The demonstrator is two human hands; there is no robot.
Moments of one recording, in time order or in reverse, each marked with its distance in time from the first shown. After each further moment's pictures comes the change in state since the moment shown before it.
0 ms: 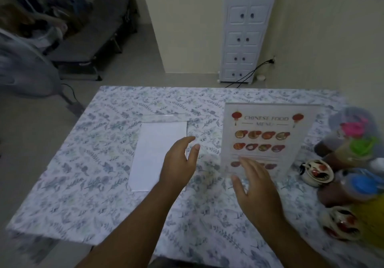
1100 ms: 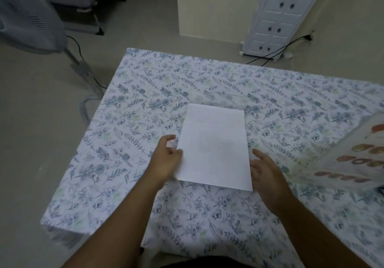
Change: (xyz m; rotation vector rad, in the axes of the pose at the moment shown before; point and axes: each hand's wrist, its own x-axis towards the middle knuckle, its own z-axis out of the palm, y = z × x) left_hand 0.056 -0.198 -0.160 -0.420 -0.177 -0.714; right_hand 0.073 -0.133 0.155 0.960 -0.245 0.872
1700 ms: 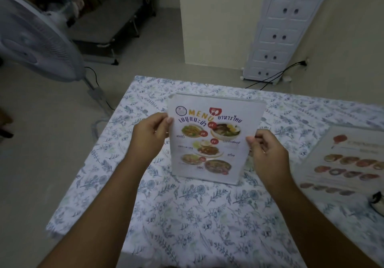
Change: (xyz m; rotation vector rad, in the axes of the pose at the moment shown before) left_hand -0.026 0.093 -0.026 0.203 0.196 0.712; right_hand -0.014 -0.078 -0.006 -0.453 0.140 -0.834
